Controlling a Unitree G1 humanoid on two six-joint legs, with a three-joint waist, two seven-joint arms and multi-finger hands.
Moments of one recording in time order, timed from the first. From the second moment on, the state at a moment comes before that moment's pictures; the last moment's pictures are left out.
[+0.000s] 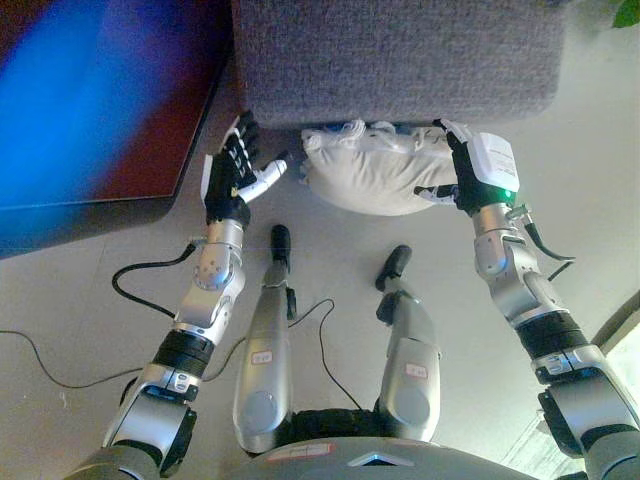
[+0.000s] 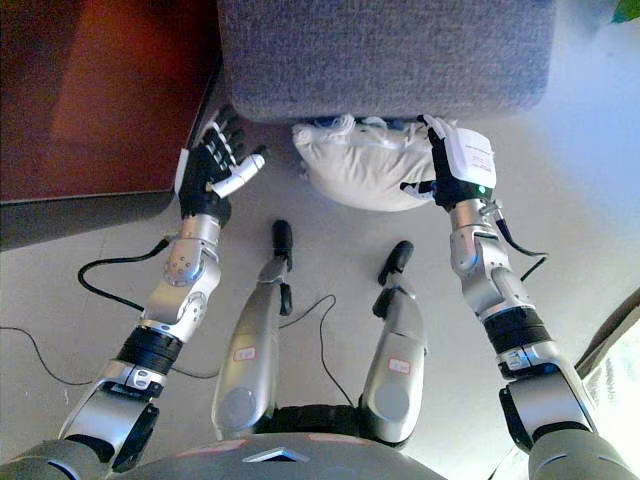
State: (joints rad) left arm -0.40 0.35 -0.24 0.29 -0.43 -0.26 0.28; right arm -0.47 -0.57 0.27 0.39 -0.56 0.02 -0.31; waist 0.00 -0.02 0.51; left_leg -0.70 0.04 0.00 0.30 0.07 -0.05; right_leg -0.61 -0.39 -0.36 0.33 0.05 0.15
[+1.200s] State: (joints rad) left arm -0.51 0.42 -0.24 0.22 -0.45 -0.30 0.39; right arm -1.12 -0.66 0.47 0.74 -0.24 0.05 -0.40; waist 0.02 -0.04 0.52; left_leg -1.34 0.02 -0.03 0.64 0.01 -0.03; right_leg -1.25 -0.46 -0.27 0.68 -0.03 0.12
